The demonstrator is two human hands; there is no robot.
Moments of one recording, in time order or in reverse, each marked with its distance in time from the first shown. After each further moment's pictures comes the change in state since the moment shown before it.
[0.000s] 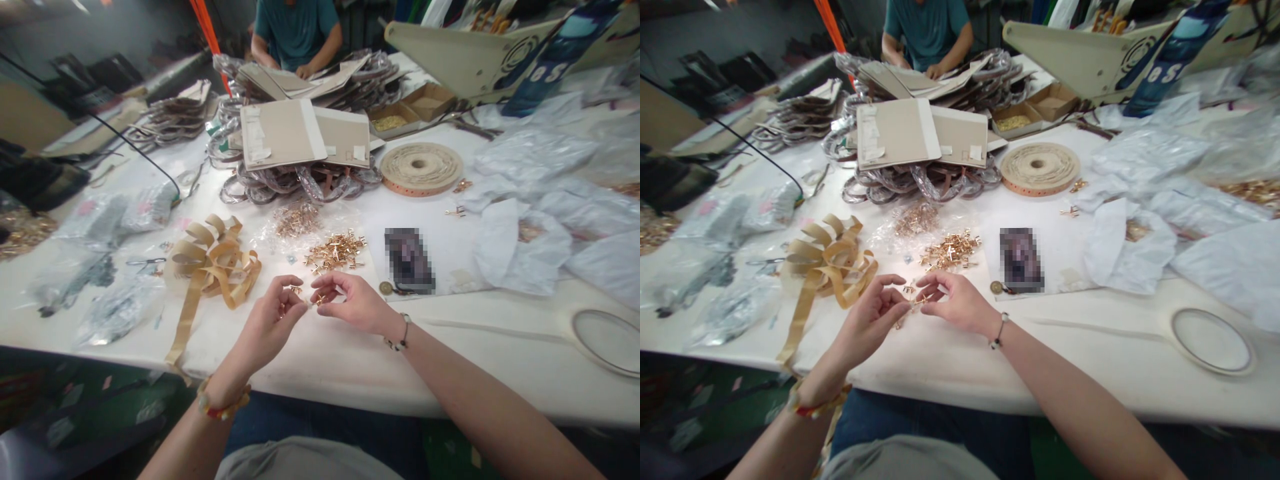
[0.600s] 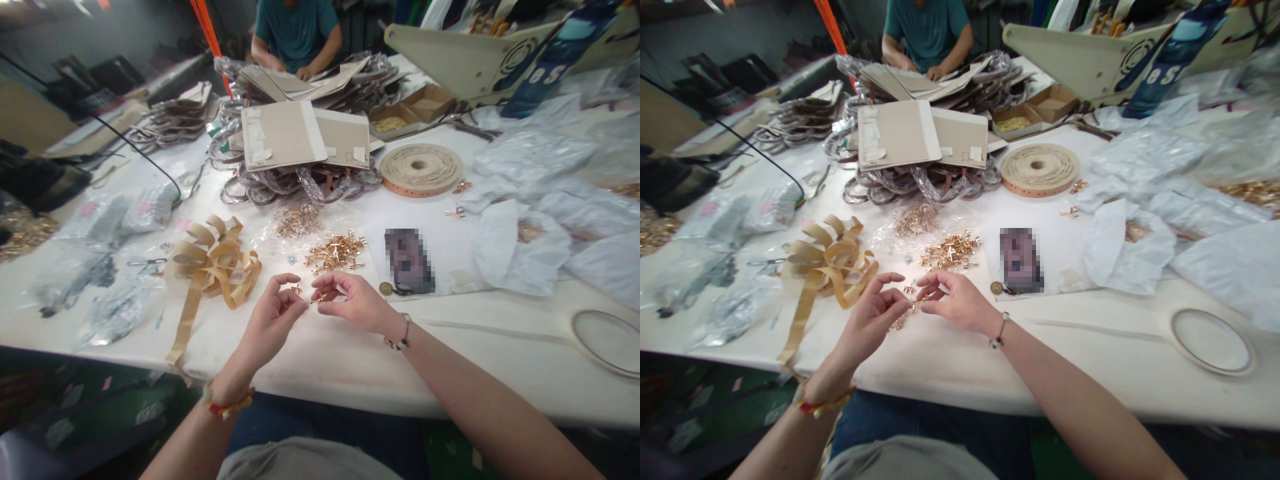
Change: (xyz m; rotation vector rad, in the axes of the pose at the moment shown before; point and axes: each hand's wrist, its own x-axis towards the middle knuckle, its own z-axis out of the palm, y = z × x) left_hand 0.004 0.001 0.007 -0.304 0.028 -0.095; right_hand 0.001 0.001 -0.001 0.034 -0.012 0.017
